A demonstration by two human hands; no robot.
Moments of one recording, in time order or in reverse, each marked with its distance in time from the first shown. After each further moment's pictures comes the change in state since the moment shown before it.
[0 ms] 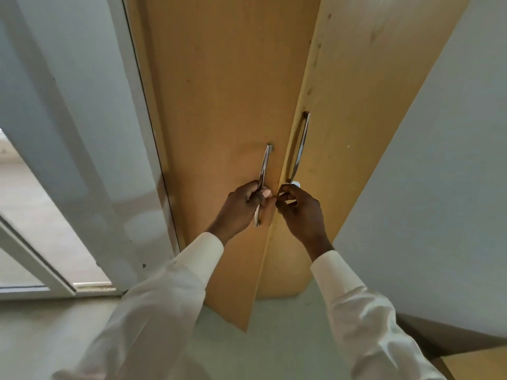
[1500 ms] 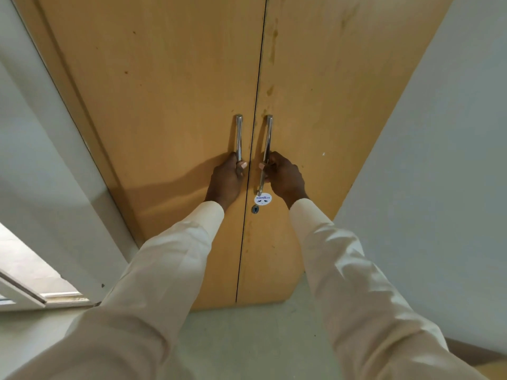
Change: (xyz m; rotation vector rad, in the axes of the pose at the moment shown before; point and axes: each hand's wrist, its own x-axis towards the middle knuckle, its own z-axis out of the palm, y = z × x) left_hand 0.176 -0.027 0.059 0.296 0.283 -0.023; right_hand 0.182 0.084 -0.020 -0.138 -0.146 0.144
